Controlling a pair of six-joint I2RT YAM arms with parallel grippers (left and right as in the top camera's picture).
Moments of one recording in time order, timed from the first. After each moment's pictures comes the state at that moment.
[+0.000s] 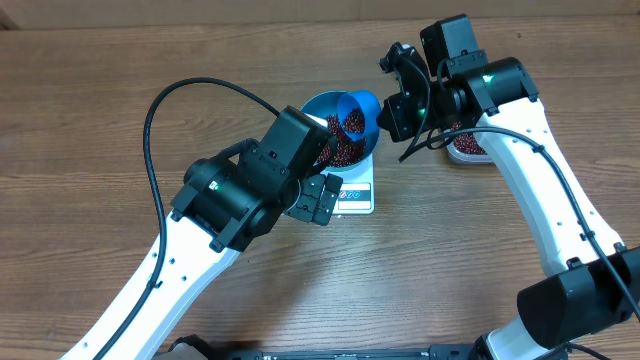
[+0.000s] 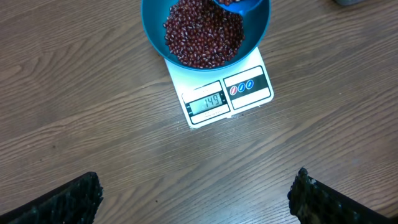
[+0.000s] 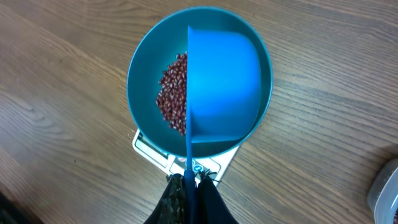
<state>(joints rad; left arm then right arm) -0.67 1.39 1.56 -1.24 -0.15 -0.28 0.31 1.75 1.73 -1.10 -0.35 -0.07</state>
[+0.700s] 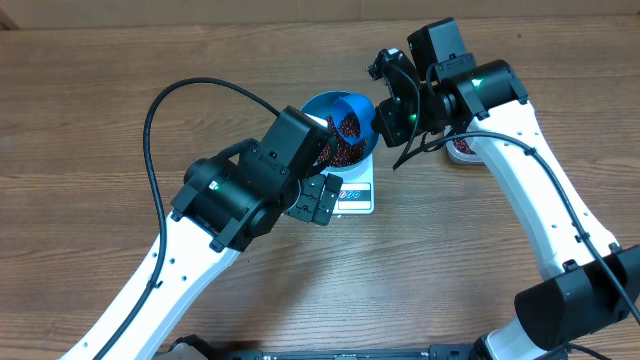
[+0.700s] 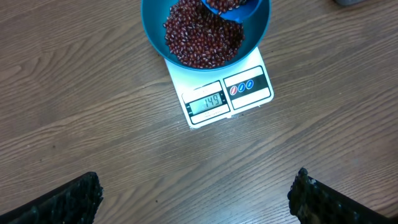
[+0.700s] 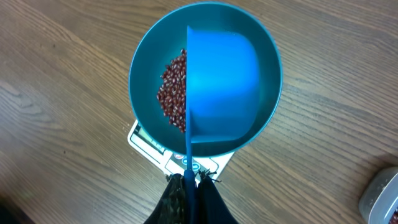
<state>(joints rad) -0.67 1.39 1.56 -1.24 -0.15 -0.28 0.35 1.75 1.73 -1.10 -0.30 -0.11</state>
